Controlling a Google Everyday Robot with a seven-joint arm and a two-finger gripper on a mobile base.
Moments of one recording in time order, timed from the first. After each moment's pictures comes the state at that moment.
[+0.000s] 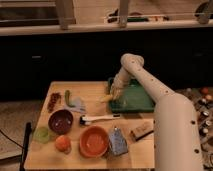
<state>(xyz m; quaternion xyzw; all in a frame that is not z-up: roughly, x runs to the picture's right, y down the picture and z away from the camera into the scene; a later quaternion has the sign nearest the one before) 0.062 0.042 0.900 -0.35 -0.26 -0.11 0.89</state>
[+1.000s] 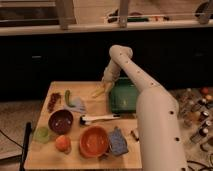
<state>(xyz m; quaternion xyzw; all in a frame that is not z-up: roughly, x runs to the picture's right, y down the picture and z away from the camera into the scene) 0.004 0.002 0.901 -0.34 -0.28 -0.18 0.88</state>
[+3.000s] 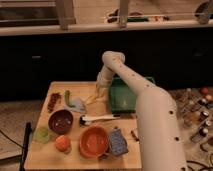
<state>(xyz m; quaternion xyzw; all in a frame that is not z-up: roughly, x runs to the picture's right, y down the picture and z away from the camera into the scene) -0.036 0.032 0.904 -0.34 -0.30 -0.20 0.87</state>
